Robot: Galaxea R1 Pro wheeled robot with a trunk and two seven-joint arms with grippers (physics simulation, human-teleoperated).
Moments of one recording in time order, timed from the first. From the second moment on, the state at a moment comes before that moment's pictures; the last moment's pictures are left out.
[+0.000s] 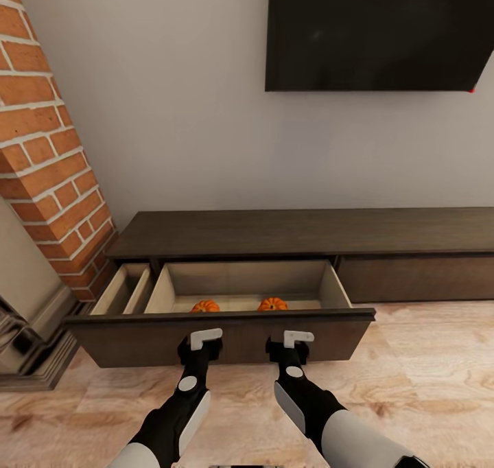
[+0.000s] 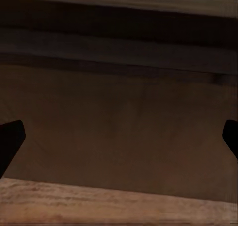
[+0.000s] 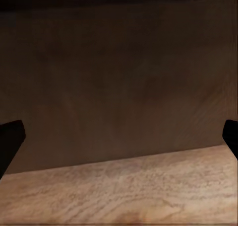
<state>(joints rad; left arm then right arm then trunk) -0.51 -0.17 -0.25 -0.66 0.15 -0.14 0.36 -0.67 0.17 0.52 -0.40 -0.42 -0.12 -0.45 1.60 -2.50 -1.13</state>
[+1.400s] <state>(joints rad) -0.51 -0.17 -0.25 -0.66 0.13 -0.14 0.36 -0.67 0.17 0.67 -0.40 -0.43 -0.24 -0.45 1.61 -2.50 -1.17</state>
